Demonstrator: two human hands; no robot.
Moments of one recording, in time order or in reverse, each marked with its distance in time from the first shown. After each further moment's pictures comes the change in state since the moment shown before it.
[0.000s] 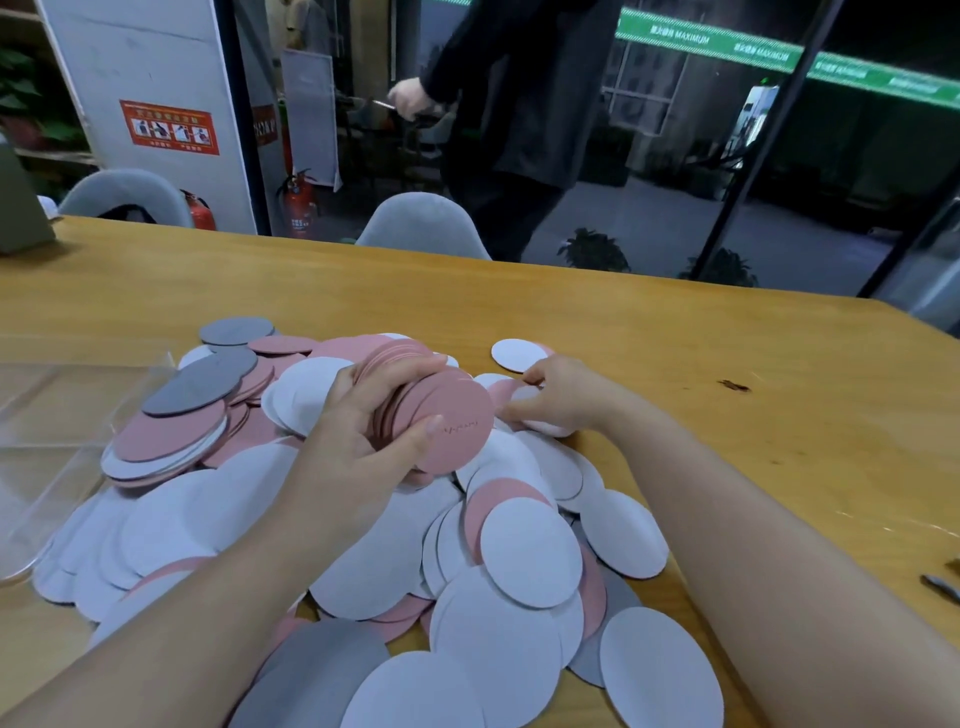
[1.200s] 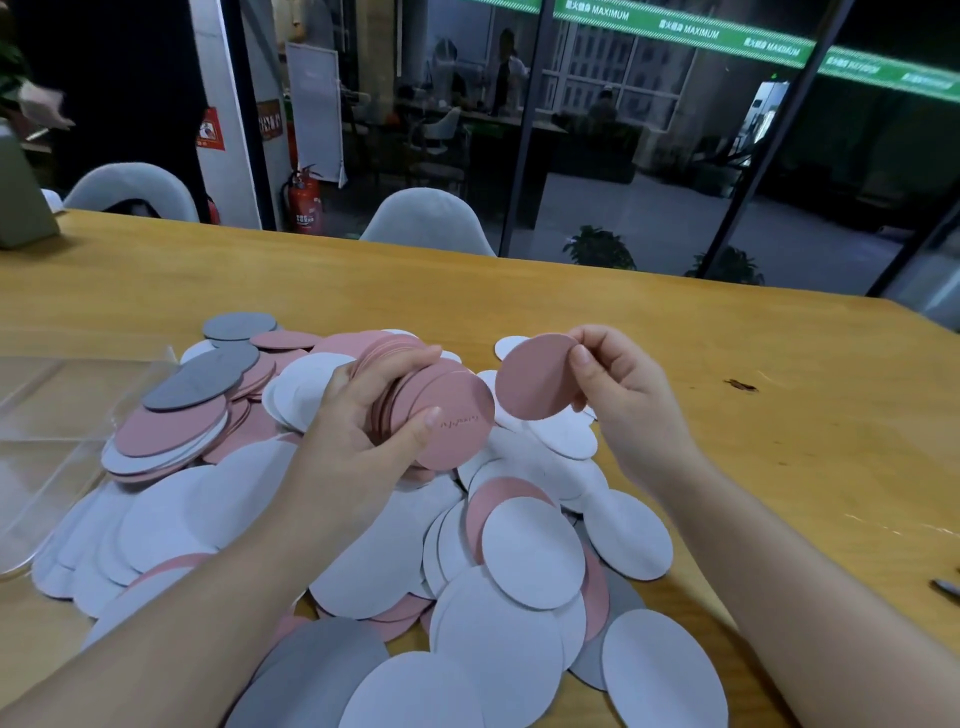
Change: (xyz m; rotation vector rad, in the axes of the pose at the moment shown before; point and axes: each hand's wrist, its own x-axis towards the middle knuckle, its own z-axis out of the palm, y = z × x) left_hand 0.001 -0.004 -0.002 0.010 0.034 -0.011; right_hand -0.078 -0.011 -0.002 0.967 0.391 -0.412
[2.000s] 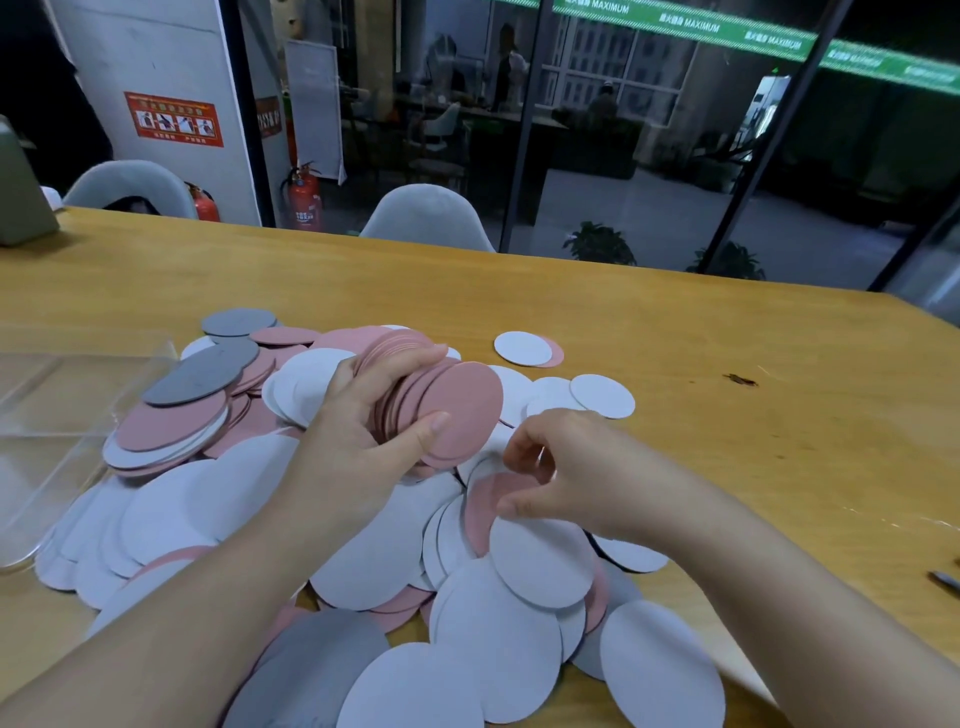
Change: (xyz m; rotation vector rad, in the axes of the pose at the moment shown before) left_hand 0.000 -0.002 -0.001 0.072 -0.025 0.035; right_hand -0.028 -0.028 0.014 -0.888 -0.544 0.178
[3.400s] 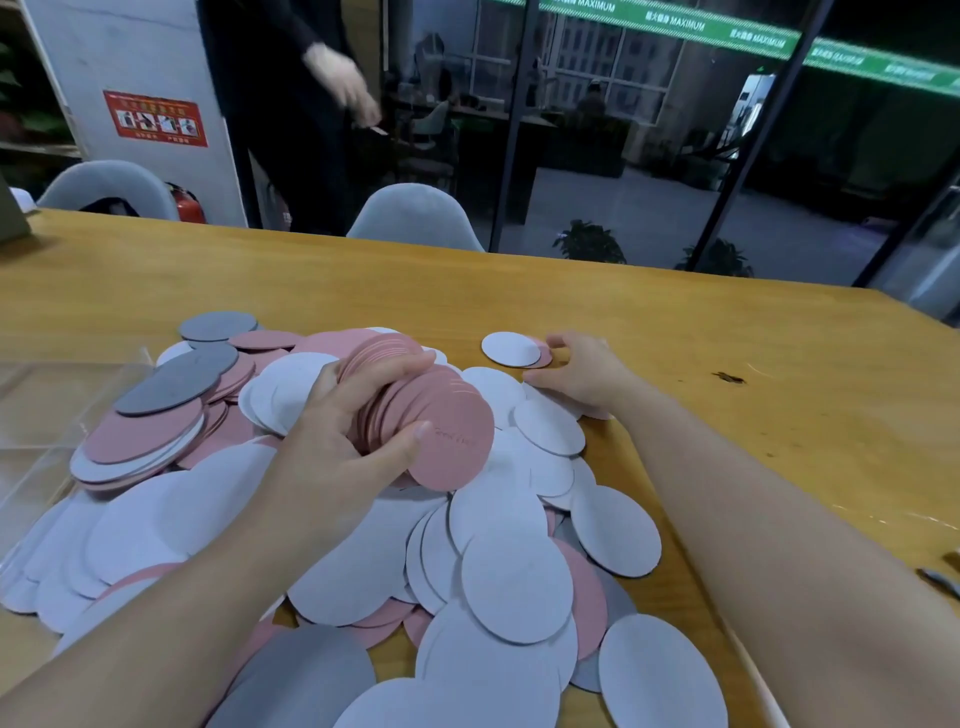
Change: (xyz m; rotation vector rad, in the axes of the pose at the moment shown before) left_hand 0.001 0.001 -0.003 0.173 -0.041 0.021; right_hand 0.119 0.110 -0.008 0.186 0.246 0.324
